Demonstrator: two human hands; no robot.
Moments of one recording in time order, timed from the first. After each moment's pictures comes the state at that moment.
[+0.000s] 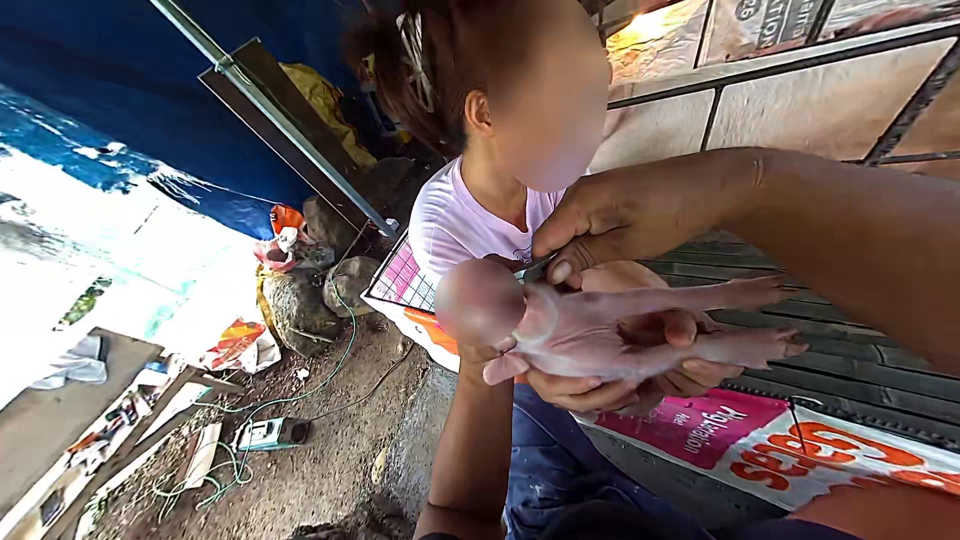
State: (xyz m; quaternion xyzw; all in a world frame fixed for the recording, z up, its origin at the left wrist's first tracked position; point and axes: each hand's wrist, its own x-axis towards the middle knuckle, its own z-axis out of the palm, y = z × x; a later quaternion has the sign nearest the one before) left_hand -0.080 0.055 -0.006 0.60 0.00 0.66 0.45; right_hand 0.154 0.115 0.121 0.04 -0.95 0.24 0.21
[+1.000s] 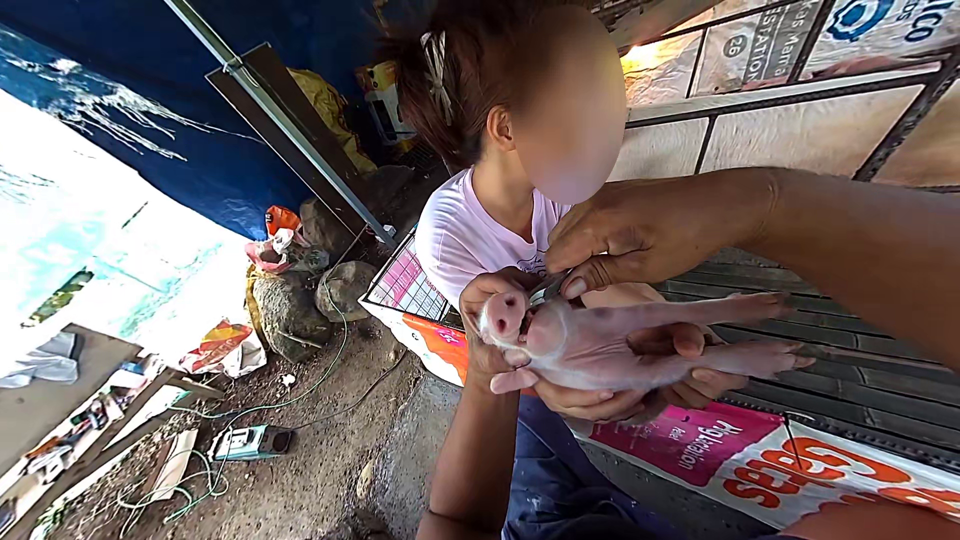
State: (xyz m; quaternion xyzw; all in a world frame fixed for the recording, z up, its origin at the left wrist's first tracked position) left_hand -0.071 0.053 0.005 0.63 -0.05 0.64 0.43; right_hand 0.149 0.112 0.126 0.06 -0.97 0.12 0.21
